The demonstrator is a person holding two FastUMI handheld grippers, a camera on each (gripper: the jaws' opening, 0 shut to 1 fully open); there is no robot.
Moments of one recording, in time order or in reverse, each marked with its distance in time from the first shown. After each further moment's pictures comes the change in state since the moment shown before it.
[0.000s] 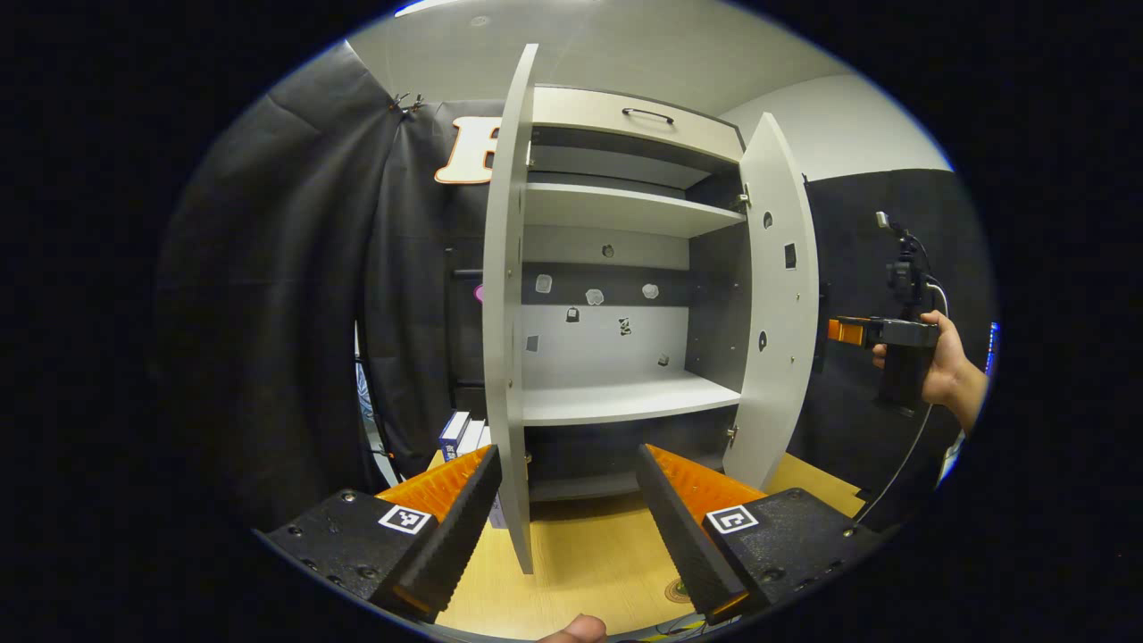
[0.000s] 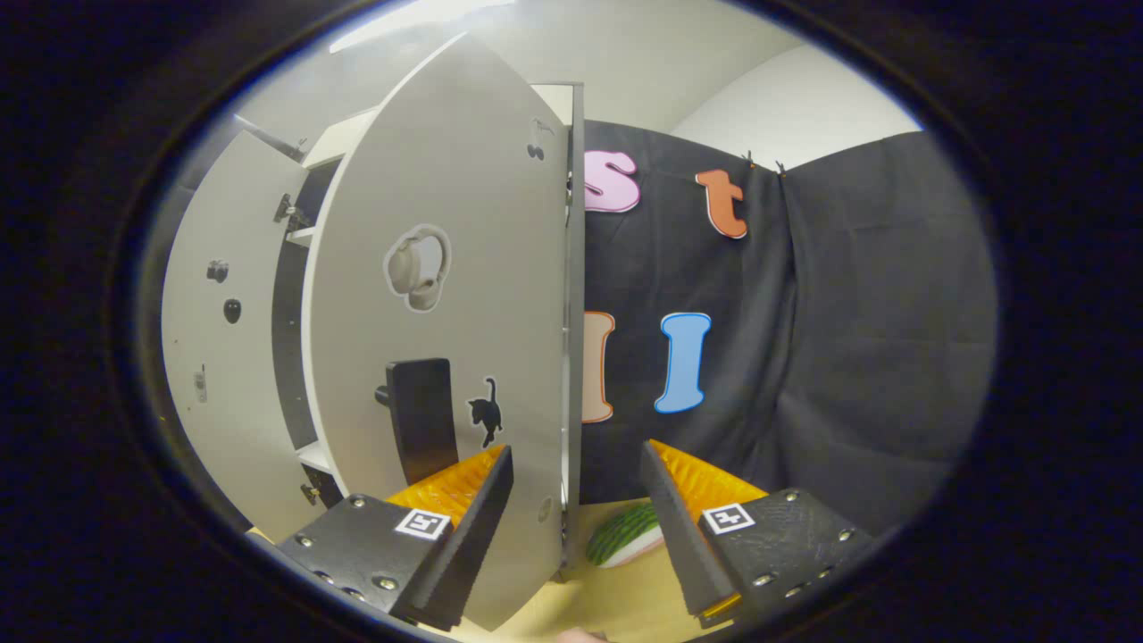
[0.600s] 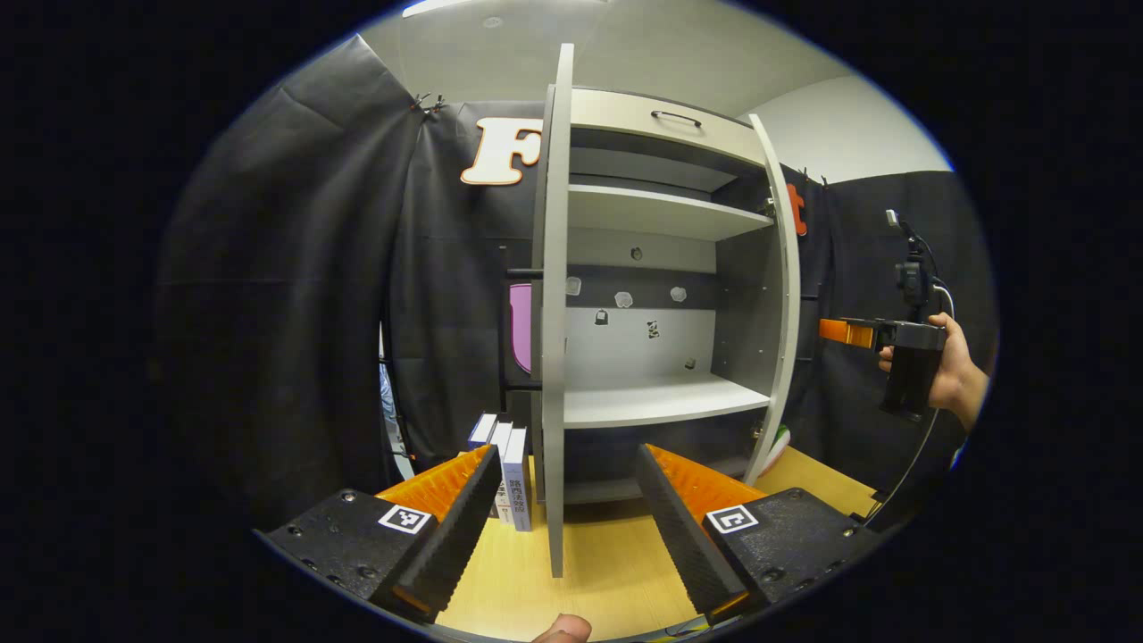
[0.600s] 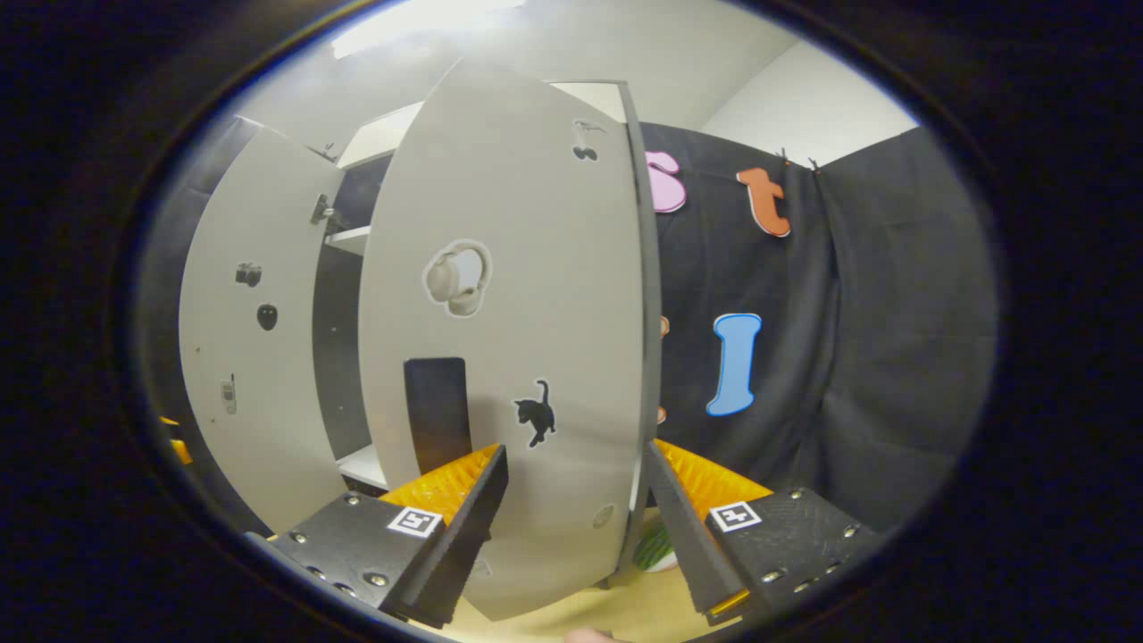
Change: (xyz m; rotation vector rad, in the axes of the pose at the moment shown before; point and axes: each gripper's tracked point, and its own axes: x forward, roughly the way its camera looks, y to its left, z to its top) left arm 0.000 0.043 0.004 -0.001 -0.026 0.065; right arm 0.009 0.070 -0.007 0.001 -0.008 0.140
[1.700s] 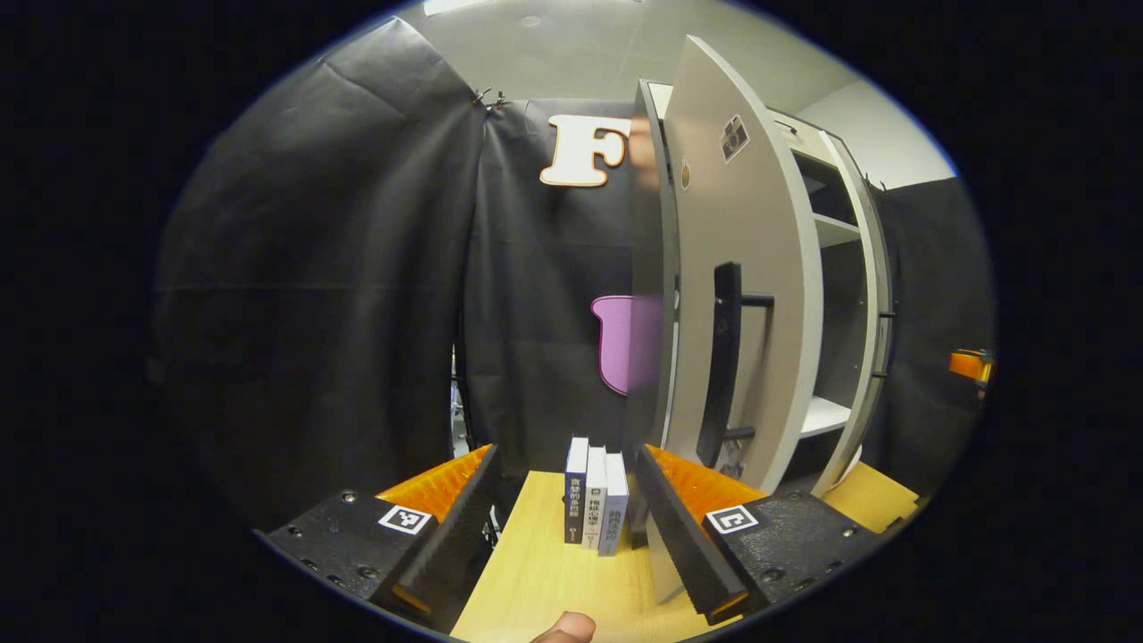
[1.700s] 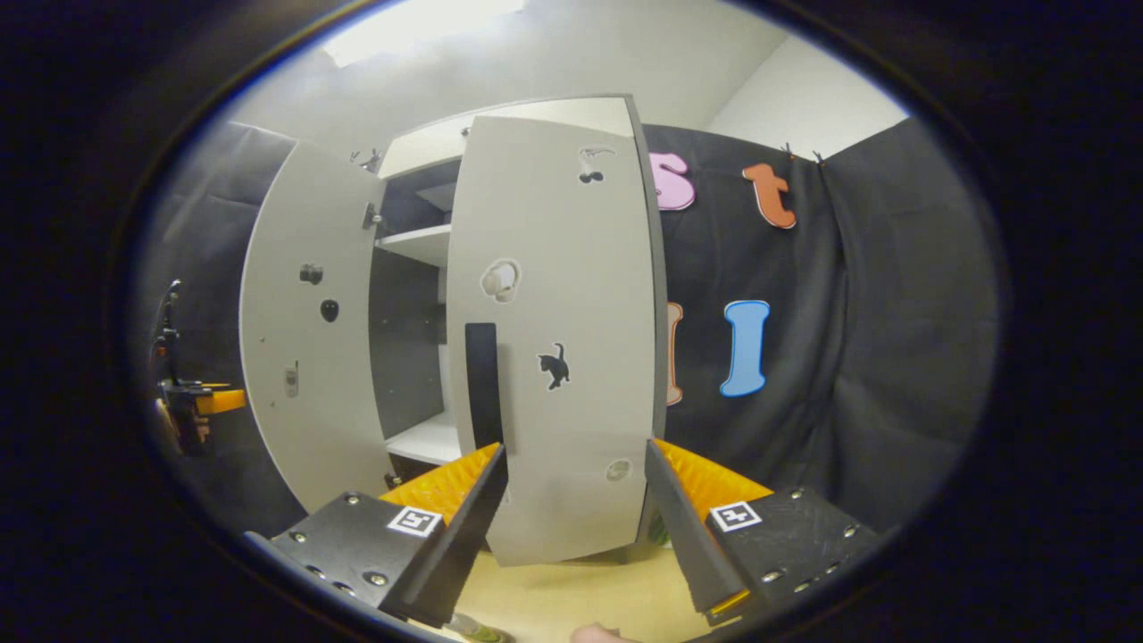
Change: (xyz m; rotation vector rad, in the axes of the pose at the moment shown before) left arm 0.057 0.131 0.036 -0.007 -0.038 0.172; right arm -0.098 0.004 -0.015 0.034 0.018 0.076
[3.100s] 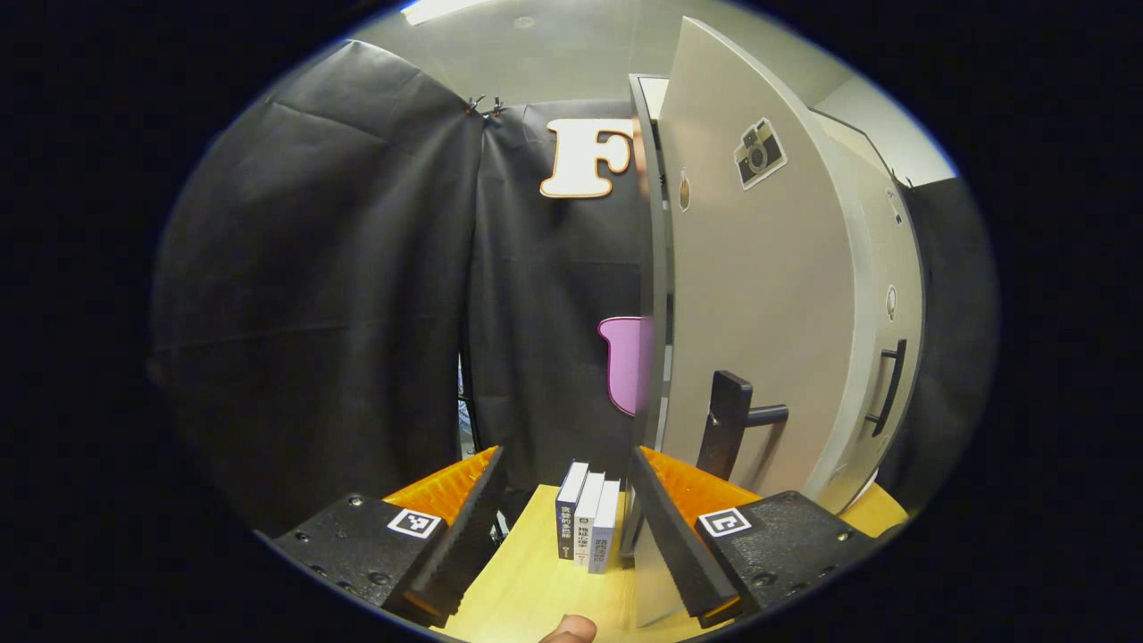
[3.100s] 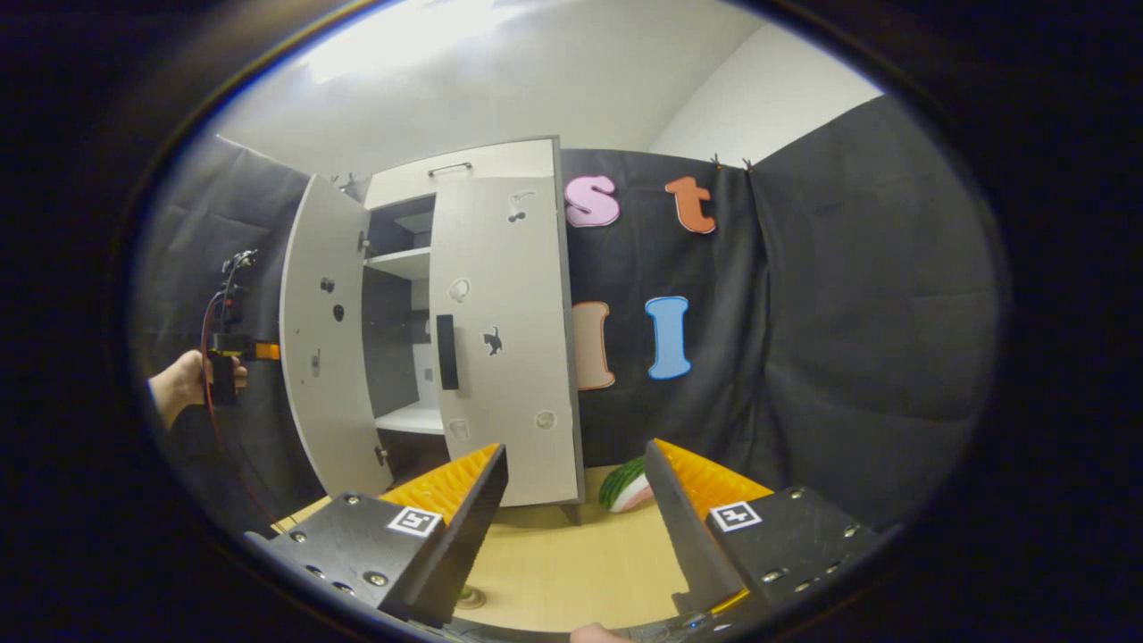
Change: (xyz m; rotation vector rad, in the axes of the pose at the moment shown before) left arm 0.026 -0.047 0.041 -0.001 0.044 0.106; right arm -0.155 -0.076 -0.023 0.042 -0.028 -0.127
